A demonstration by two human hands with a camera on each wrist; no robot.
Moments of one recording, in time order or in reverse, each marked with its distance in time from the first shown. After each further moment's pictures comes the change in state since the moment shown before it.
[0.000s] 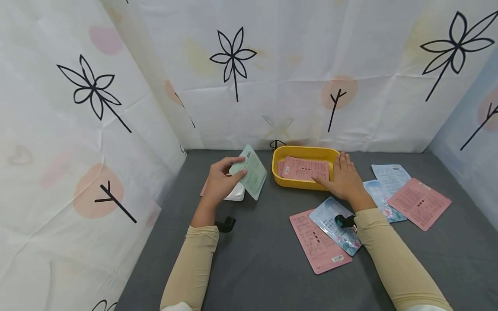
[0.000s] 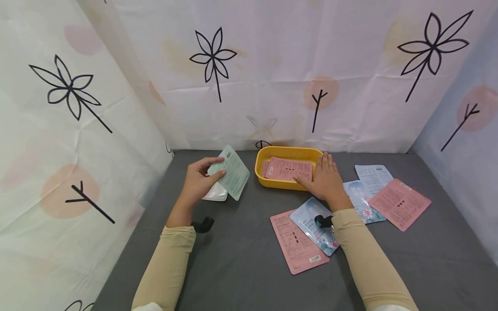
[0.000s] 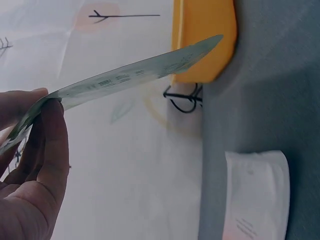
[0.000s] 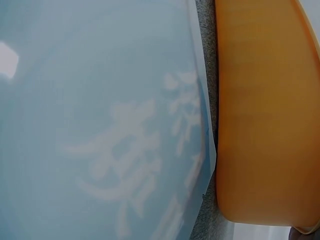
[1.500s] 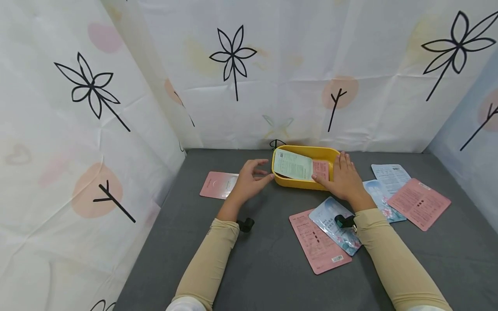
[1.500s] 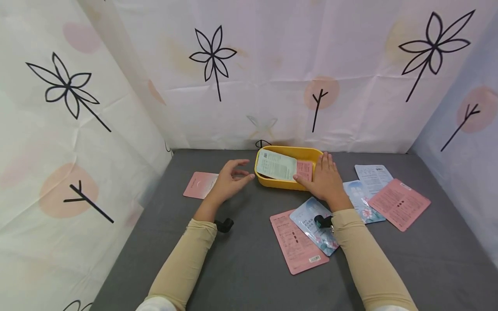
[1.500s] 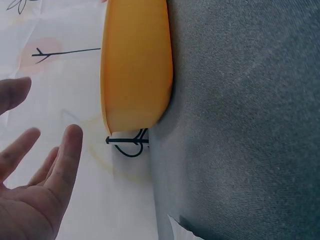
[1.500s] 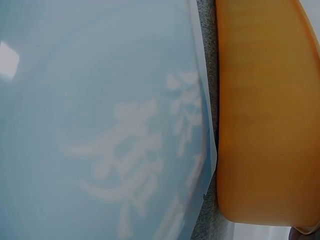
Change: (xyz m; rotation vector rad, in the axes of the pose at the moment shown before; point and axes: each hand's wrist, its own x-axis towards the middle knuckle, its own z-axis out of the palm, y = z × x) left_hand 0.020 -0.026 0.068 0.111 -0.153 -0.076; right_hand 0.001 0.001 0.000 -0.010 0.004 0.002
